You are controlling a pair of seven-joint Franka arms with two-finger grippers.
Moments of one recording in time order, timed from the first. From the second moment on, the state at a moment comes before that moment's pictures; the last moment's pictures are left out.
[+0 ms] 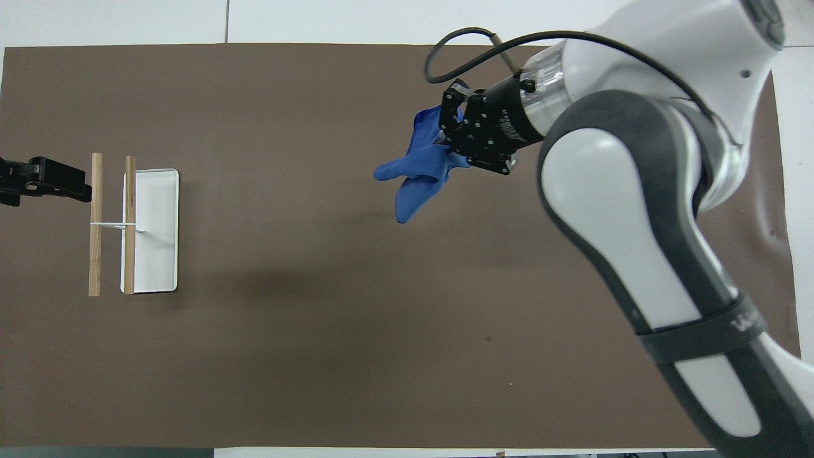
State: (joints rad) left arm -0.03 0.01 0.01 -1.62 -0.03 1.59 -0.02; right arm 0.36 0.32 0.03 -1.41 0.57 1.94 1.01
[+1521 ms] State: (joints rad) left arm -0.23 0.07 0.00 -1.81 -0.65 2.03 -0.84; right arm 0.60 0.34 0.02 -1.46 0.66 2.33 1.44
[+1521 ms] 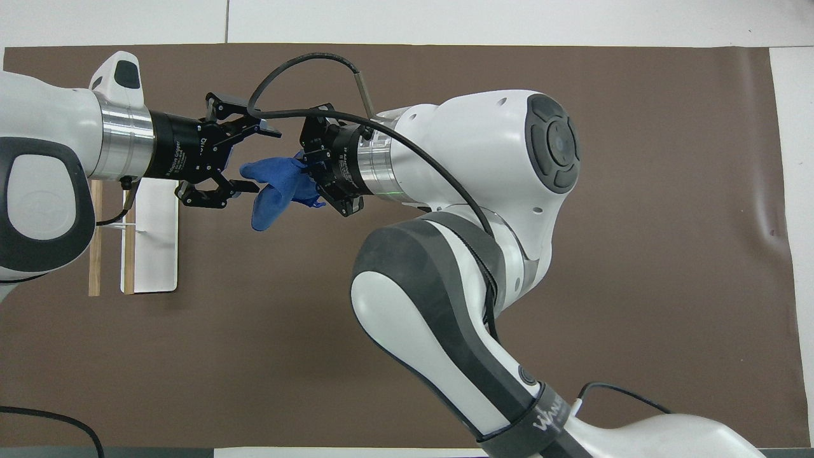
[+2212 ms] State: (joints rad) left arm -0.25 0.09 0.00 -1.81 -0.65 2.08 -0.84; right arm 0.60 0.34 0.02 -1.48 0.66 2.33 1.44
